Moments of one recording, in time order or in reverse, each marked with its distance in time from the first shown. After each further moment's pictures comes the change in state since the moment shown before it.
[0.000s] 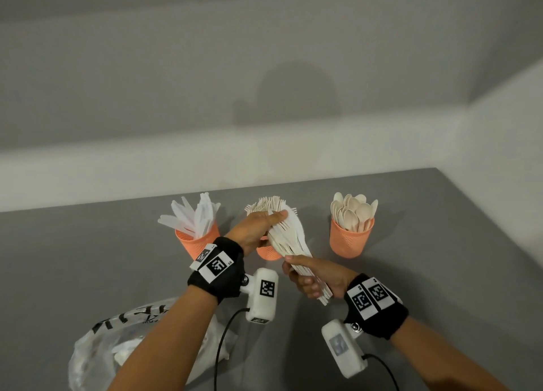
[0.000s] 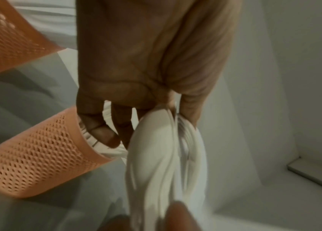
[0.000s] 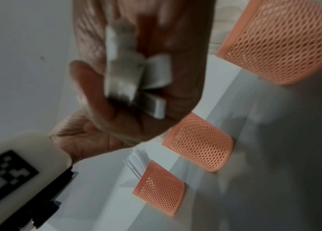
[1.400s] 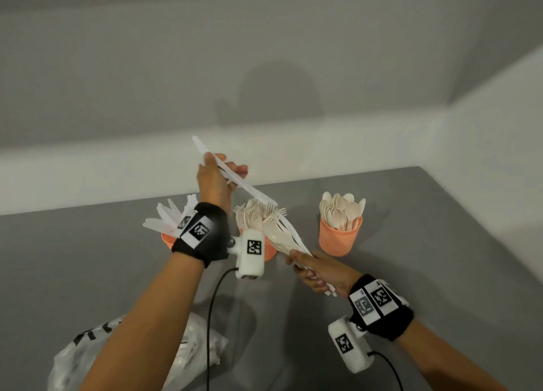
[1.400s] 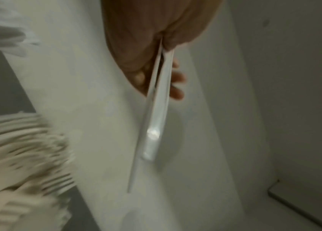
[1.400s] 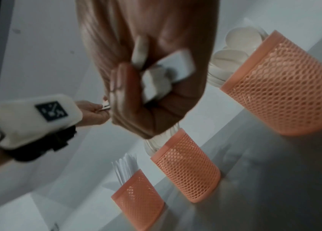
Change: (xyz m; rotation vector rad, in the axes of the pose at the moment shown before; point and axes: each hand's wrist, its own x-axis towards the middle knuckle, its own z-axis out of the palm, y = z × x) left_hand 0.012 0.059 -0.026 -0.659 0.469 0.467; right_hand -0.014 0.005 -0.016 -0.136 0.200 -0.115
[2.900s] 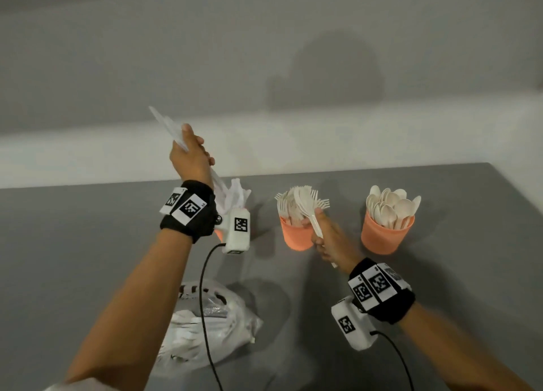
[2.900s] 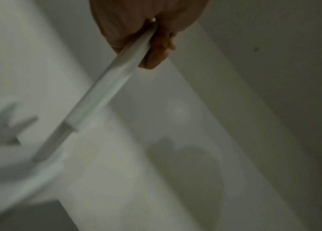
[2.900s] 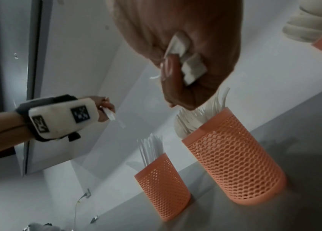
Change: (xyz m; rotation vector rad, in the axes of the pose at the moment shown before) left_hand 0.033 0.058 -0.068 0.262 0.427 0.361; right_hand 0.057 -0.018 0.039 -0.028 0.330 -0.186
